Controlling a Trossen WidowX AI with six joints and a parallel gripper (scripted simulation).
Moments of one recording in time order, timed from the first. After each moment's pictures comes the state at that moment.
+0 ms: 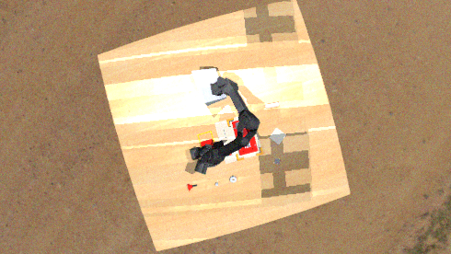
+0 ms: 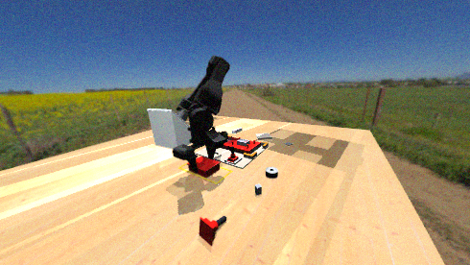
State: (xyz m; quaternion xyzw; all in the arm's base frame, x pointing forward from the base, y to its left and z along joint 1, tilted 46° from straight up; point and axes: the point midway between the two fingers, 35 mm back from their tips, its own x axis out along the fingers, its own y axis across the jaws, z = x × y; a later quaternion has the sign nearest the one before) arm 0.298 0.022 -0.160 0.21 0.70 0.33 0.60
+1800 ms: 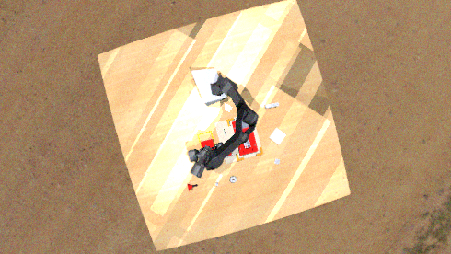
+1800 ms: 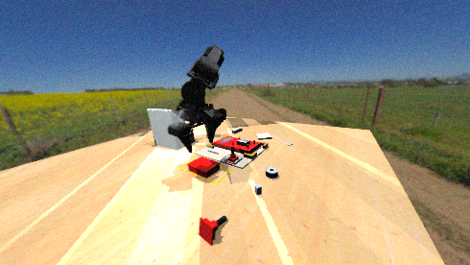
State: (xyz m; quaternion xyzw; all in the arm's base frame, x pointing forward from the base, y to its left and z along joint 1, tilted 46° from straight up) arm 0.312 -0.029 -0.109 0.21 0.70 0.33 0.60
